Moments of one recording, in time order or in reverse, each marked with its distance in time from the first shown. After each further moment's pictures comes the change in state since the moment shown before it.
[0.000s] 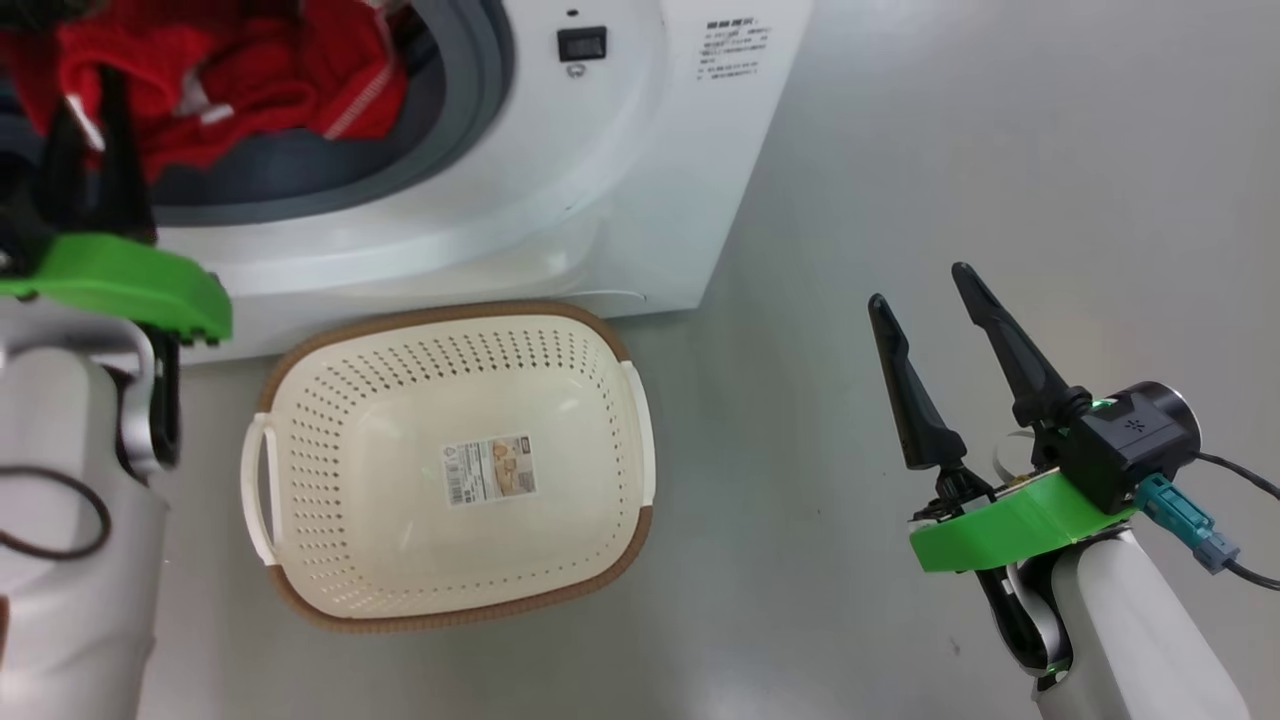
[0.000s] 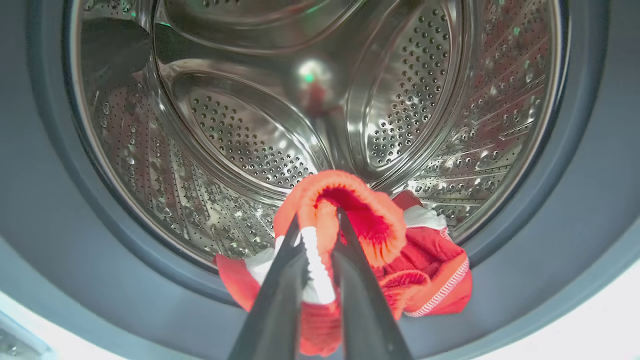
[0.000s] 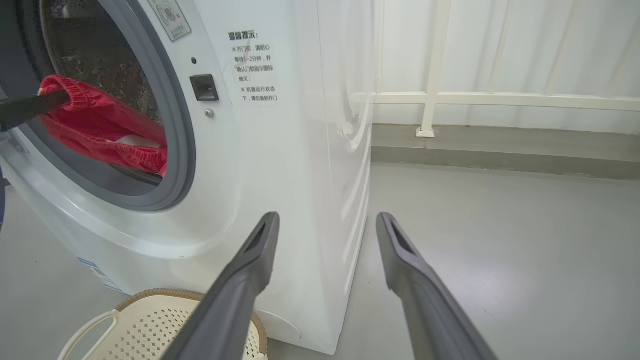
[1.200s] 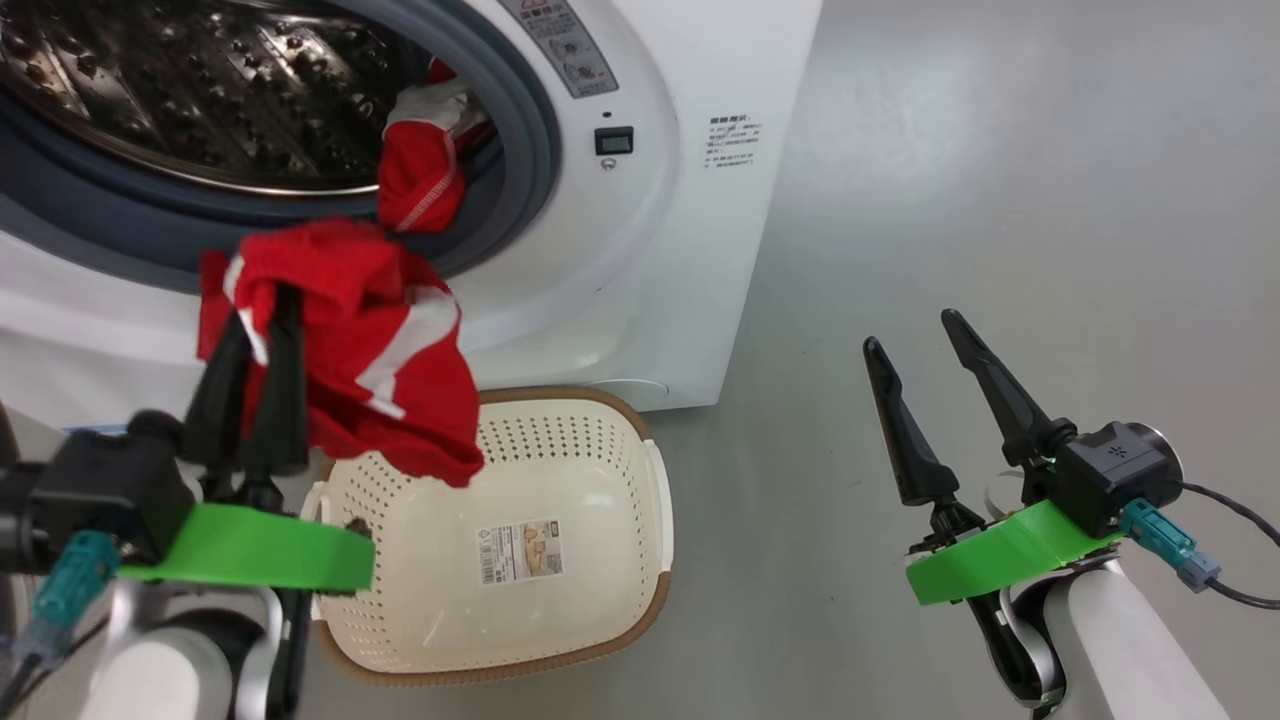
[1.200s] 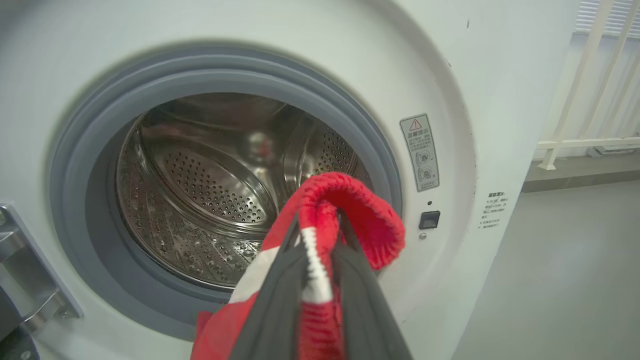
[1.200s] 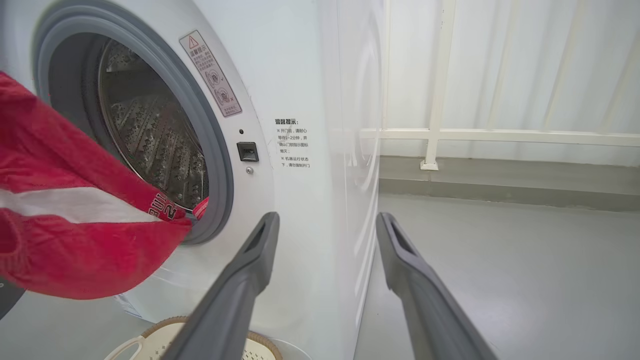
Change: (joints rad) left arm 0.551 0.000 -0.059 -0.825 -0.015 0.141 0.253; right arm 0.043 0.000 0.010 0.044 0.028 0.000 0.000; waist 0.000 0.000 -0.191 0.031
